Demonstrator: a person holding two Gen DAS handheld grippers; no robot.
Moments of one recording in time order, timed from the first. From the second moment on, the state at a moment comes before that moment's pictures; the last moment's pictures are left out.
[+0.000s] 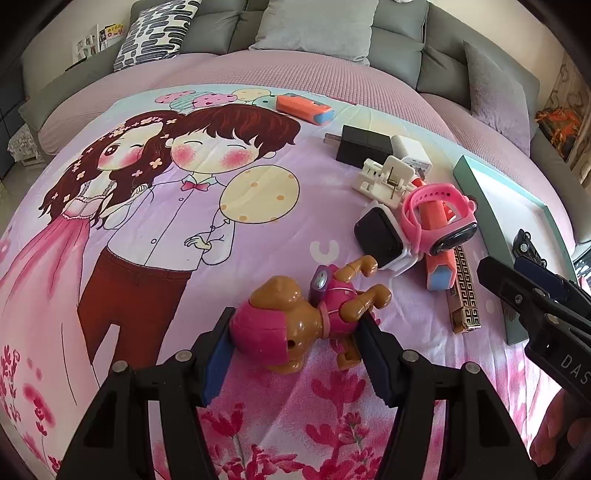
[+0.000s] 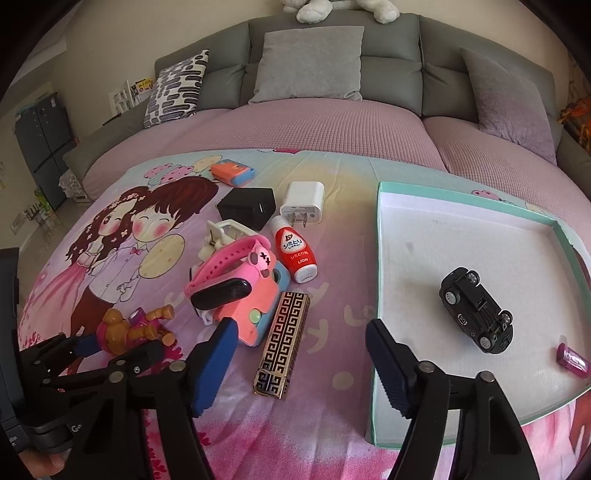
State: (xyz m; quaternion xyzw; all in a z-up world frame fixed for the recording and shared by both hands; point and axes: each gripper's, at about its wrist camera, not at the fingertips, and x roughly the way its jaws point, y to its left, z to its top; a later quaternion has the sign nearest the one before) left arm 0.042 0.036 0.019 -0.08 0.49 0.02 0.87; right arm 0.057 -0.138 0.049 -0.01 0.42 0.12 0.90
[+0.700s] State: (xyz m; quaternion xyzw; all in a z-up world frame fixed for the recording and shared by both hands) left arm 0.043 0.036 0.018 -0.08 0.49 0.02 0.87; right arm 0.065 -0.123 0.022 -0.03 0.46 0.12 0.88
